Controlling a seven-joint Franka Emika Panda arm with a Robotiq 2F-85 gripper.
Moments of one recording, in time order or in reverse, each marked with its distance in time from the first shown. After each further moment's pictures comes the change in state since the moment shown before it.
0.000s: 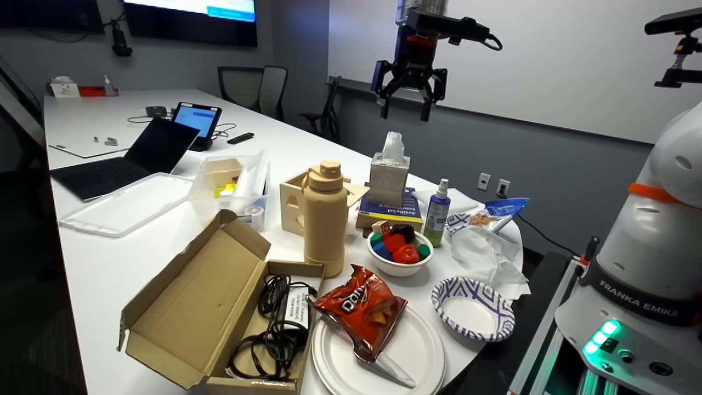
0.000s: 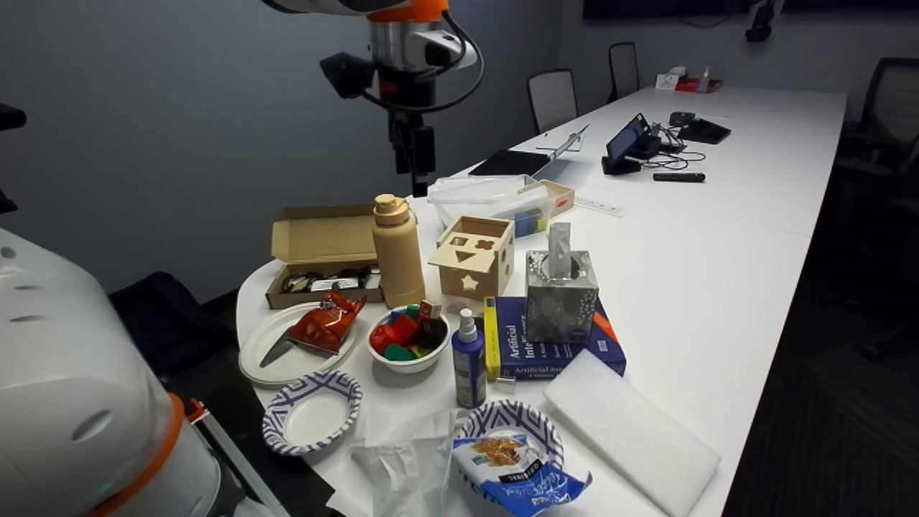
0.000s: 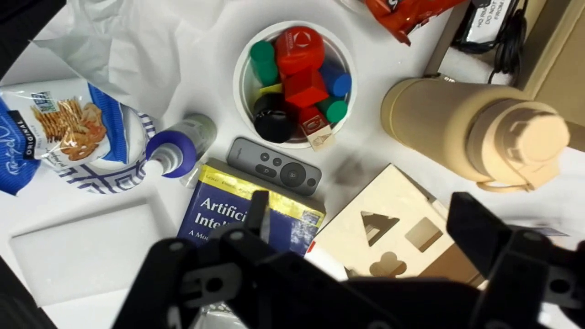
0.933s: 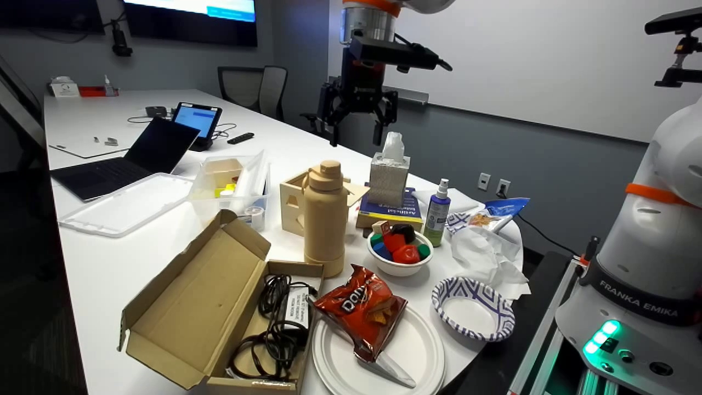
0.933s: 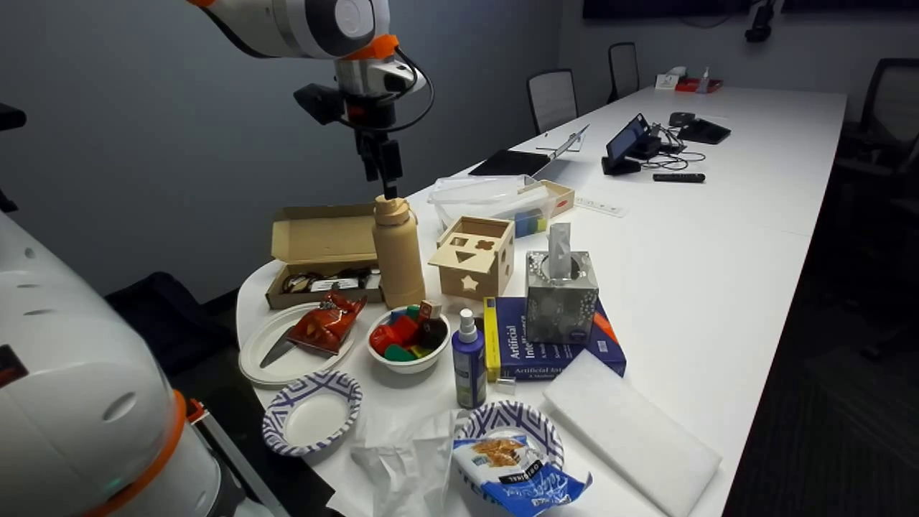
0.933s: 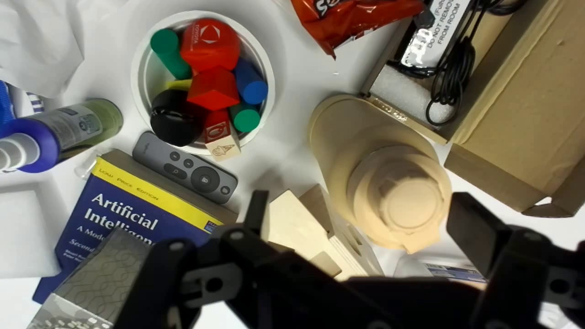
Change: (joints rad) arm 0.098 0.186 0.142 0.064 -0.029 0.166 0.100
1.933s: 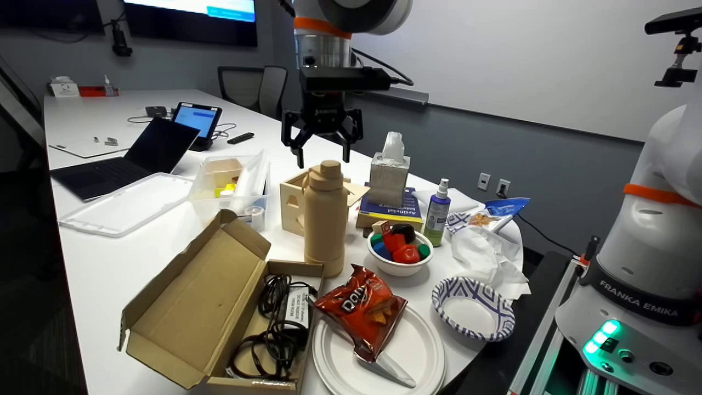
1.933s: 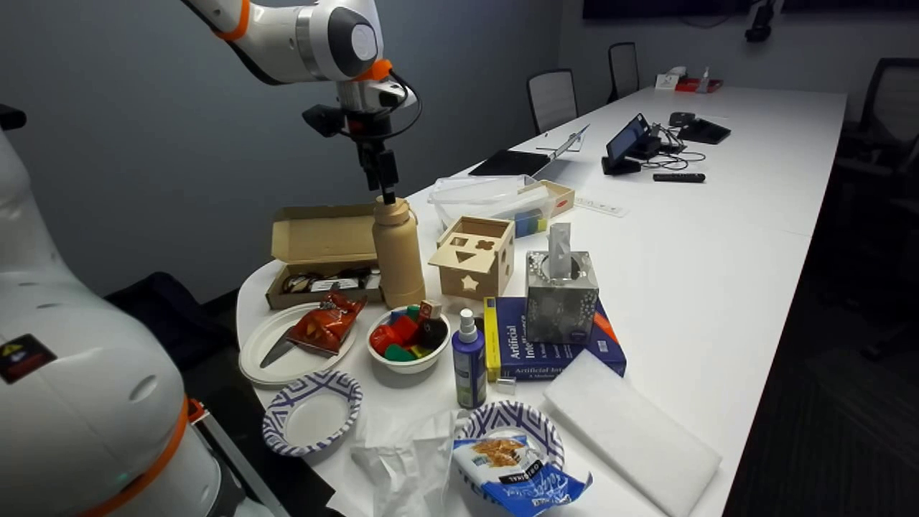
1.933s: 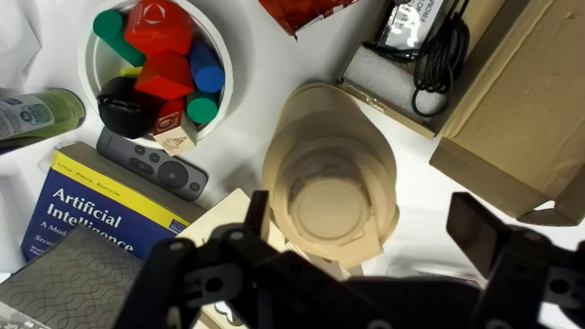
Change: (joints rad) arm 0.100 0.225 -0.004 0.159 -0.153 0.018 0.206
